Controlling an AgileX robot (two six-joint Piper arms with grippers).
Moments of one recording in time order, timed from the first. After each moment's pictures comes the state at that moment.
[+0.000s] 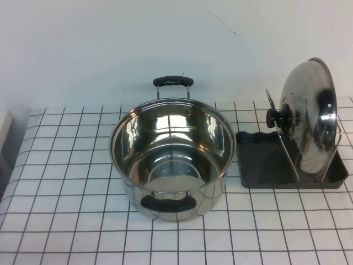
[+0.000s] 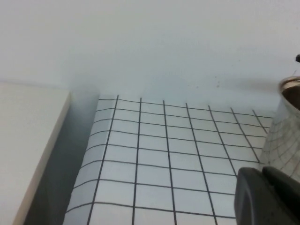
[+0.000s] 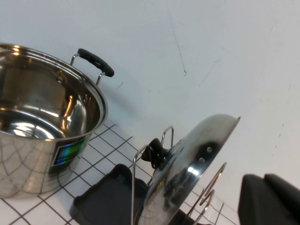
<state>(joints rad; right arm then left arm) -0.16 0.50 -0.38 1.34 0.56 -1.84 -0.05 -0.01 0.03 0.04 0.18 -0.27</state>
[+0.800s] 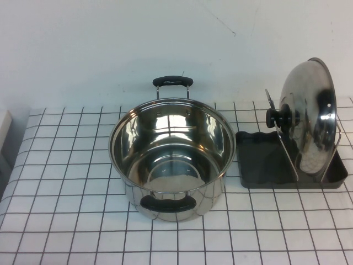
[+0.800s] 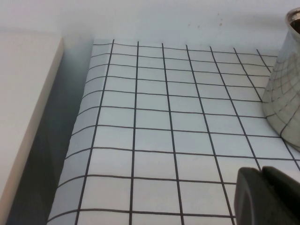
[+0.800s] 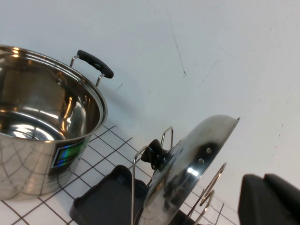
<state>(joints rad) -0.16 0.50 -0.38 1.35 0.56 -1.84 -0.09 -0.01 0.03 0.04 0.35 -0.23</state>
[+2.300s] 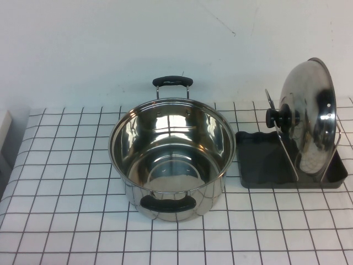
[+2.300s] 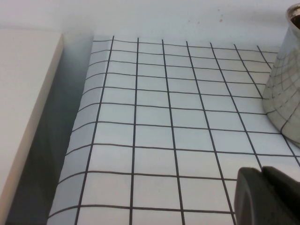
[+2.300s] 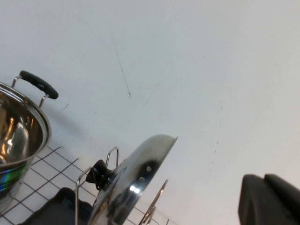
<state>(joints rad) -0.16 0.40 -0.38 1.36 0.44 -1.84 -0.09 -0.01 0.02 0.03 0.37 -0.23</state>
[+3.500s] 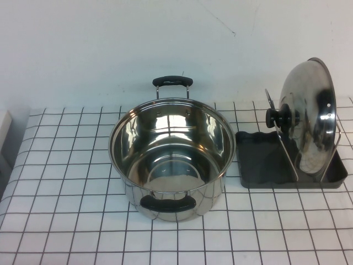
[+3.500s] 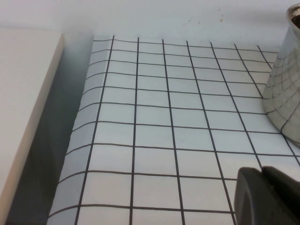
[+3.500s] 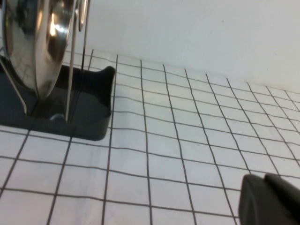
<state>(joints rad) -0.16 -0.01 0.03 0.04 0.31 -0.30 -0.09 -0.01 0.02 0.03 0.37 -0.23</state>
